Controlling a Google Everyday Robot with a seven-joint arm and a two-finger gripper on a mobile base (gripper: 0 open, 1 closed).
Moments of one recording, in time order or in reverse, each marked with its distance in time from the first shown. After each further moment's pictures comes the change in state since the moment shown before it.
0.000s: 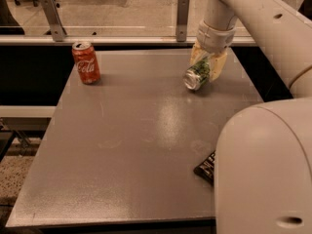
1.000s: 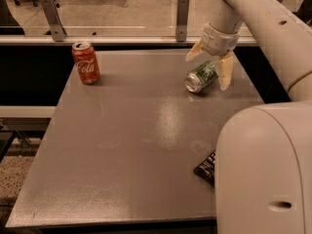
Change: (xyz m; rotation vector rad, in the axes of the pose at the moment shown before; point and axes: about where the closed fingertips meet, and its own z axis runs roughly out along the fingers) arm 0.007 0.009 0.013 -0.001 -0.078 0.108
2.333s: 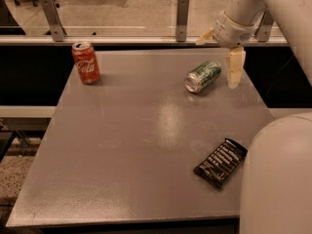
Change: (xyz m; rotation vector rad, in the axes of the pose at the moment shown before) arm -0.002 0.017 -0.042 0.103 -0.008 0.219
